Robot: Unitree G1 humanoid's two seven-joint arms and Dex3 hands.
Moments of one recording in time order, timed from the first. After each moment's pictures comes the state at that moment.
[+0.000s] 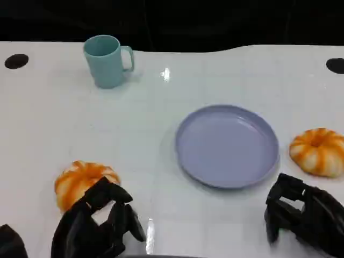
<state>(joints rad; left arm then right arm) 0.22 -0.07 0.06 0.03 -0.52 -0.01 -0.46 -0.13 -0.11 -0.13 0.61 0.32 -0.17 0.81</state>
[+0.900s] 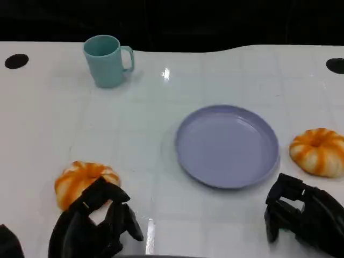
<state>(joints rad) 0.22 -0.07 0.08 0.03 -0.53 0.00 -0.47 -0.13 -0.11 -0.13 0.61 0.32 -0.16 0.80</state>
